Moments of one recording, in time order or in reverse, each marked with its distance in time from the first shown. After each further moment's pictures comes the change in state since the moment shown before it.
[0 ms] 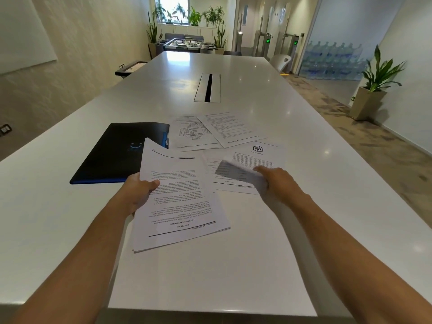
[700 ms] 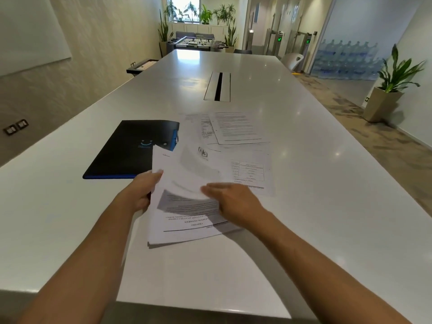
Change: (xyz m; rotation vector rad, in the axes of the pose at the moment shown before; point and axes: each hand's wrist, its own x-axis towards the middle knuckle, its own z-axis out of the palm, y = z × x) left_hand -0.002 0.000 -0.005 -0.280 -0.079 -0.069; right_hand -0.021 -0.135 0.018 0.069 0.003 -0.447
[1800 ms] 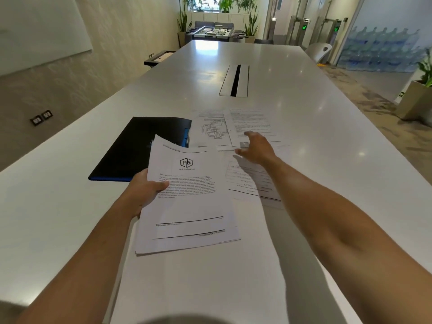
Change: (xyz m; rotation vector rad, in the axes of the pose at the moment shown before) left_hand 0.025 -0.004 -0.019 0.227 0.119 0.192; right_hand 0.148 0.173 0.024 0.186 0.029 0.560
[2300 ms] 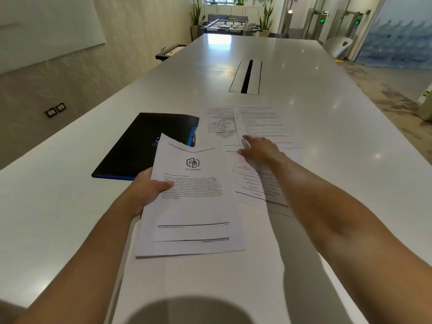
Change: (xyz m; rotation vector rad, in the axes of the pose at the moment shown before) left_hand 0.000 0.007 0.002 -0.031 -0.038 -0.041; right_hand 0.031 0.011 0.019 -0.286 -0.110 -0.118
